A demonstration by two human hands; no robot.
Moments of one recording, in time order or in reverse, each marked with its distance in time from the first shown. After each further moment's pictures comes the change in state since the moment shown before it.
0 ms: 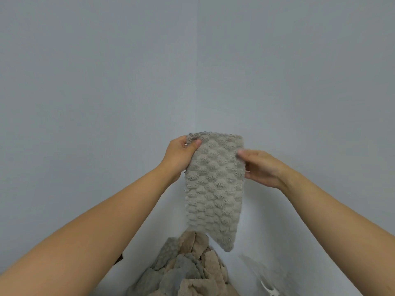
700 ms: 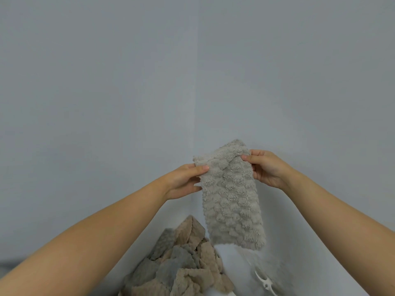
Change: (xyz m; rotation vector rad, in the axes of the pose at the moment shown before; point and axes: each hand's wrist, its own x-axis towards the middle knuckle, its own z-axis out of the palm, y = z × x) left_hand -0.030 -0.050 0.000 -0.390 -0.519 -0.451; right_hand -0.005 0.014 -0.010 -0.044 0.228 0.031
